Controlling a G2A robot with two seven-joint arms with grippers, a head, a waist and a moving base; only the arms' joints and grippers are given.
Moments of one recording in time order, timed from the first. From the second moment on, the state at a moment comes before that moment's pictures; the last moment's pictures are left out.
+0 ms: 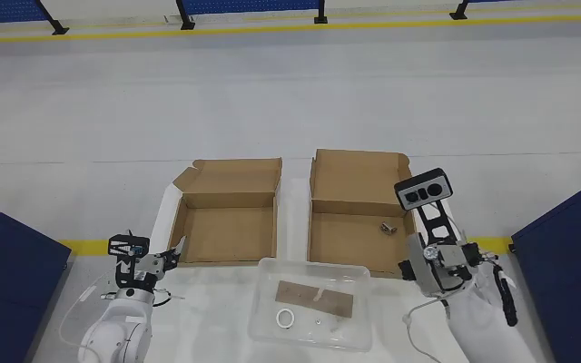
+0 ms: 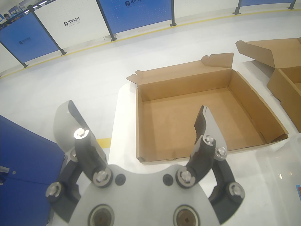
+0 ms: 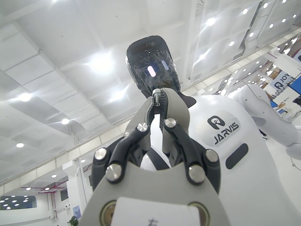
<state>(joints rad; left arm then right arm) 1.73 -1.15 -1.60 -1.80 1.33 0.00 0.00 -1.34 -1.08 1.28 -2.00 1.45 -0.15 1.27</state>
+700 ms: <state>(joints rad) 1.73 -1.15 -1.60 -1.80 1.33 0.00 0.00 -1.33 -1.10 1.27 -1.99 1.50 -0.15 1.31</state>
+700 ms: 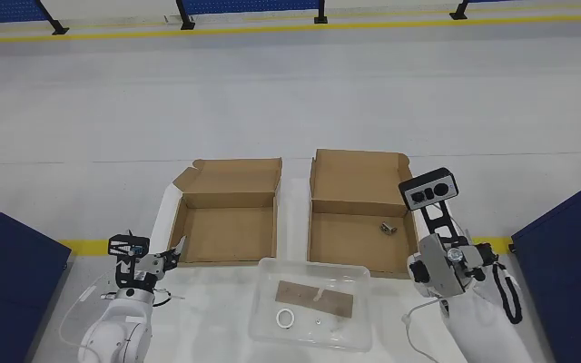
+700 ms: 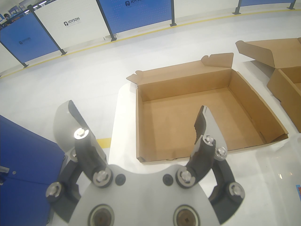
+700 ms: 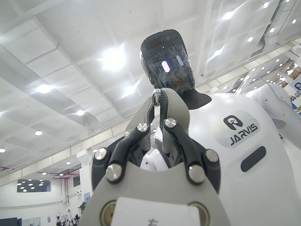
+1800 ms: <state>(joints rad) 1.73 -1.15 -1.60 -1.80 1.33 0.00 0.00 -1.39 -1.03 1.58 -1.99 0.55 0.12 1.11</state>
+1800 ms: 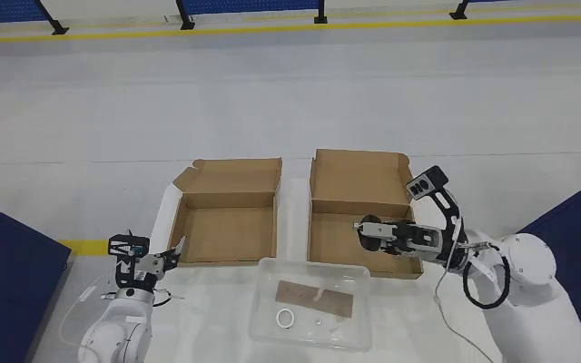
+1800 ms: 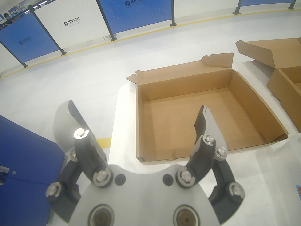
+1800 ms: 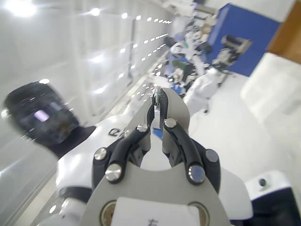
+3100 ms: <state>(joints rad) 1.73 -1.15 -1.60 -1.80 1.33 0.00 0.00 -0.95 -1.02 1.06 -1.74 -0.64 0.70 1.11</state>
